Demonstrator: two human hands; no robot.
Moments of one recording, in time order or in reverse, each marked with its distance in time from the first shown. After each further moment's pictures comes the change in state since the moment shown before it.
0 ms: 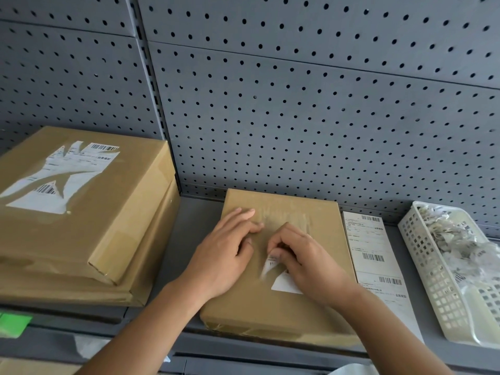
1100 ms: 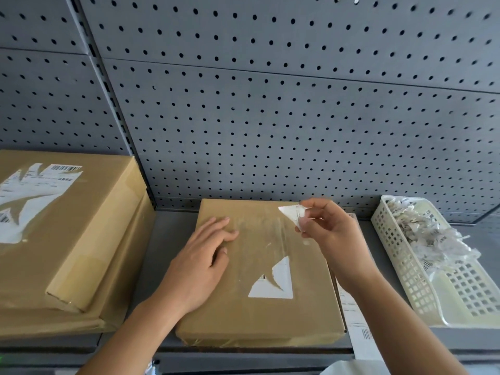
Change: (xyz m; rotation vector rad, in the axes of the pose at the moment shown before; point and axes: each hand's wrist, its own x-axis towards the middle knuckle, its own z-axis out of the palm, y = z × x) left_hand -0.001 0.001 -0.001 -0.009 -0.033 -0.036; right_hand -0.014 0.005 -0.058 0.577 0.496 0.440
